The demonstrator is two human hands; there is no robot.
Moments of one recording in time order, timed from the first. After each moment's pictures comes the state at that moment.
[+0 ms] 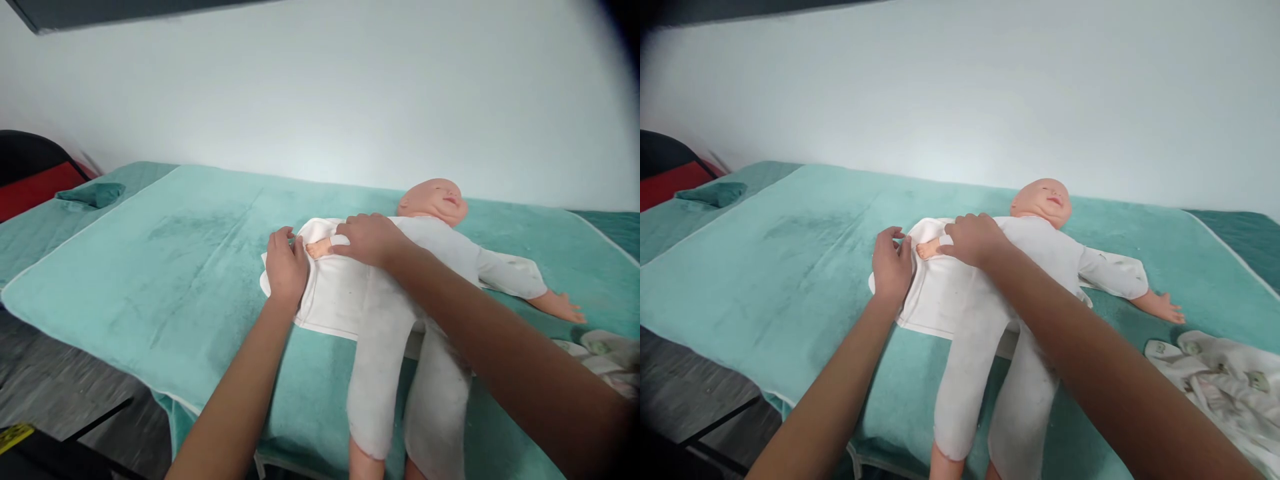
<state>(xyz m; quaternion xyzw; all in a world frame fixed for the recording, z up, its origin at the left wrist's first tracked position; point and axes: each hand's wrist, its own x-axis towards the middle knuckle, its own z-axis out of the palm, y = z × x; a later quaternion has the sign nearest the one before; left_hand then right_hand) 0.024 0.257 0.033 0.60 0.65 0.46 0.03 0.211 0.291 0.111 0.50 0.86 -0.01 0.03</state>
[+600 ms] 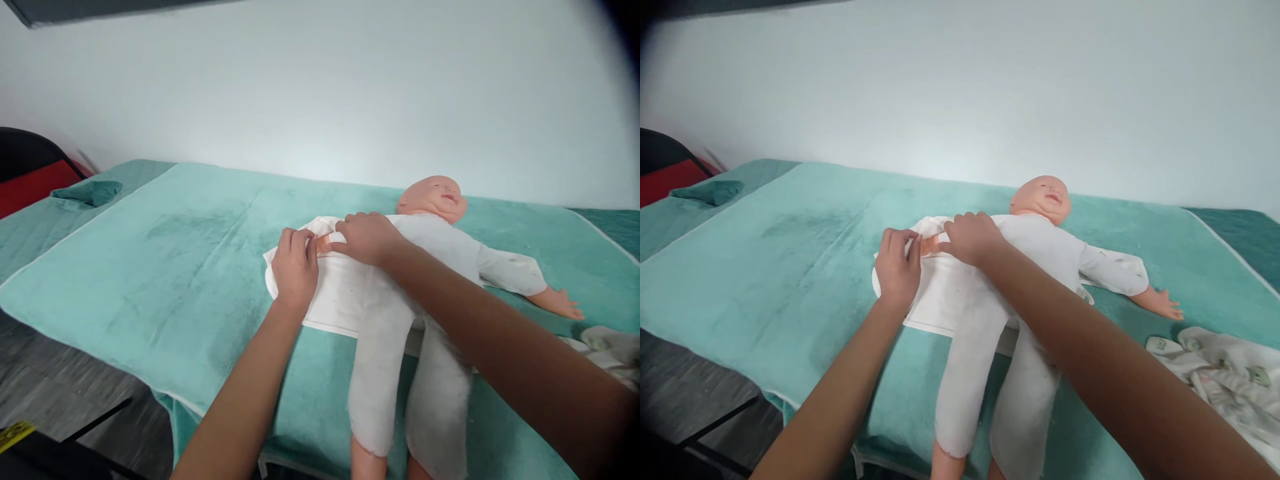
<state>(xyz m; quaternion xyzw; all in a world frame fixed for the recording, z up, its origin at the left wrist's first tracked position) 0.039 0.243 0.041 0.67 0.58 0.47 -0.05 0.203 0.292 0.104 0.51 0.86 0.02 0.03</state>
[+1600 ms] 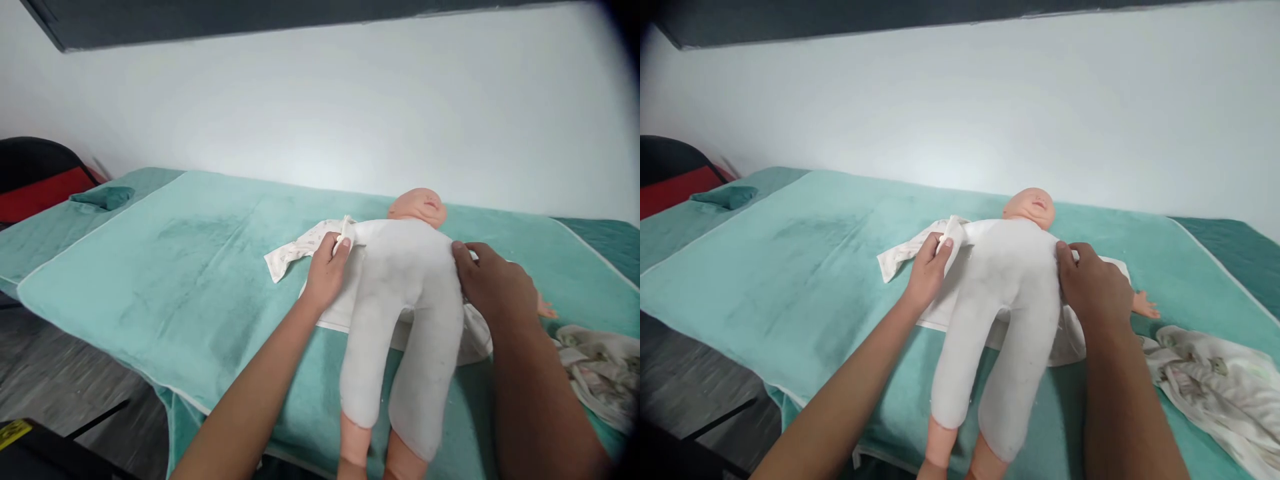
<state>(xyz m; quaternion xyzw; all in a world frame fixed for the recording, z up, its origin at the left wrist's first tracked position) 0.089 0.223 0.073 0.63 0.47 0.51 0.35 0.350 0.199 0.088 0.86 0.48 -0.04 -0.17</state>
